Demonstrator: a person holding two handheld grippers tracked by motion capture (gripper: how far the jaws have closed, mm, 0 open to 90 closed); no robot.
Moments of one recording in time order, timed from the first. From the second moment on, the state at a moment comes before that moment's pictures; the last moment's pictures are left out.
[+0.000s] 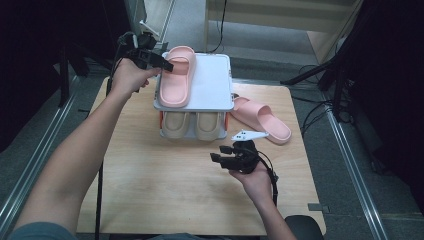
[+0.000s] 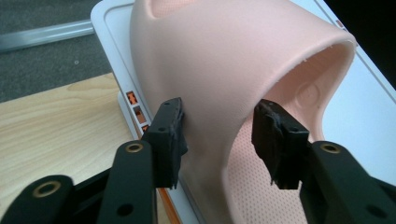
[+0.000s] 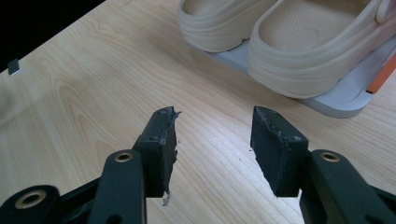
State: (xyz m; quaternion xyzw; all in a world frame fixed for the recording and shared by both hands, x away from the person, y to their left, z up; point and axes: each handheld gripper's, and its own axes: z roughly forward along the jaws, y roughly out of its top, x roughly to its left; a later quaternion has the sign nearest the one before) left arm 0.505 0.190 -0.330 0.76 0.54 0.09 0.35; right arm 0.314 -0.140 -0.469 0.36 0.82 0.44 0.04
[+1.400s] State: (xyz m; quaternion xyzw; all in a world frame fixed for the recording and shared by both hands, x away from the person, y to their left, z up) left arm 0.408 0.258 -0.380 0.77 0.50 0.10 0.39; right arm 0.384 -0.226 -0.464 0.45 0.77 0.44 0.10
